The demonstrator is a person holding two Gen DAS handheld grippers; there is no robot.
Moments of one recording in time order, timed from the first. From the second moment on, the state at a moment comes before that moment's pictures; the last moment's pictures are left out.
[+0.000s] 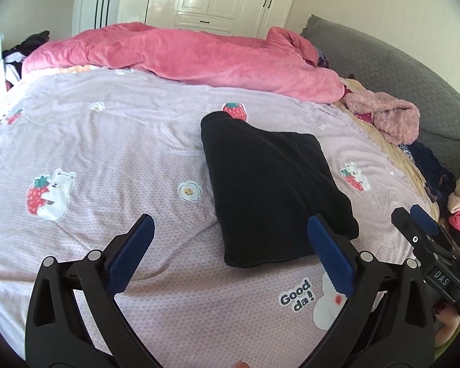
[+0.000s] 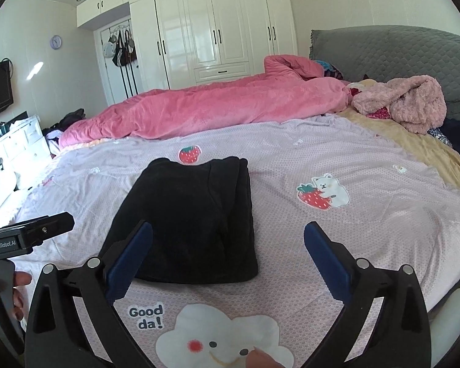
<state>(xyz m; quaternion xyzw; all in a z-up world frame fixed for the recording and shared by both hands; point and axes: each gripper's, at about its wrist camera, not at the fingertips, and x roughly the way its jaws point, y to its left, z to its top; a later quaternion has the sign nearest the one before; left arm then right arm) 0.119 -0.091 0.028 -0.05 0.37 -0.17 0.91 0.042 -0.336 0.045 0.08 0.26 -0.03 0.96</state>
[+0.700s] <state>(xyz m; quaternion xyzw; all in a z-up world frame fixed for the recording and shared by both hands) 0.068 -0.063 0.032 -0.02 0.34 -0.15 0.93 0.001 -0.319 0.055 0.08 0.24 -0.03 0.97</state>
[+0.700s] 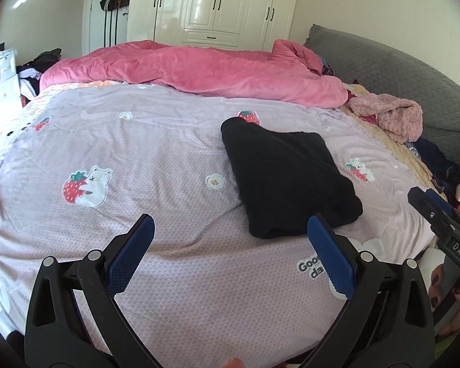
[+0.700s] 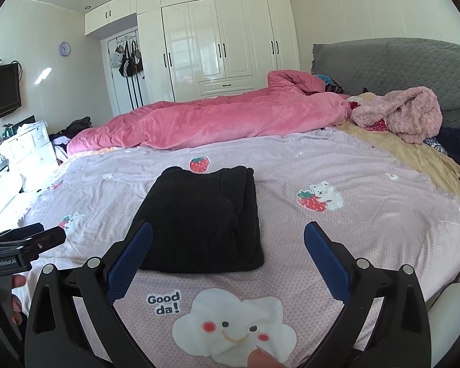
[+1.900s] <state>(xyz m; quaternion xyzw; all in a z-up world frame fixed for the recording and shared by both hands) 0.058 -0.071 -0.029 0.00 0.39 -0.12 0.91 -0.004 -0.302 -0.018 0.05 0.32 -0.04 0.95</state>
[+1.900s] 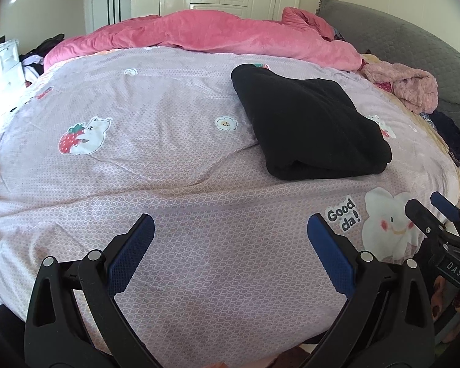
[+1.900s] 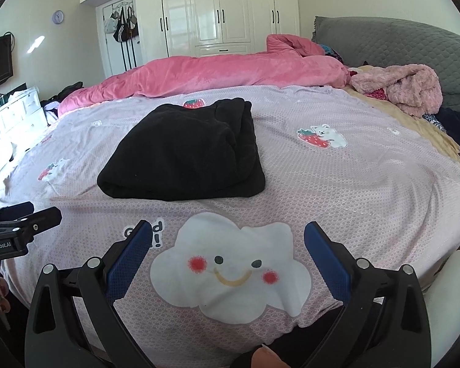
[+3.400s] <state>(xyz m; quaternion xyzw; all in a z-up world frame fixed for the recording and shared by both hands) 0.057 -0.067 -0.027 0.00 0.39 -0.12 0.91 -0.004 -0.303 -0.020 0.06 0.32 -0.04 0.94</state>
